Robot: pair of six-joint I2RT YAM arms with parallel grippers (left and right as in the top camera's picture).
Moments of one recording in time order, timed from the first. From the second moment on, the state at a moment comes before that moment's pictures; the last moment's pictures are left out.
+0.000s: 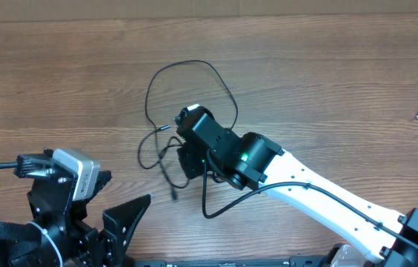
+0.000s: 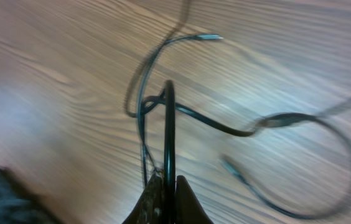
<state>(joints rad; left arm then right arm) -0.31 1.05 2.14 -1.69 0.37 -0.13 0.93 1.60 1.41 -0.82 0.02 0.47</state>
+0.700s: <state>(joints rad) -0.31 1.05 2.11 -1.68 0.18 -0.13 0.93 1.56 1.71 -0.88 0.38 0.40</state>
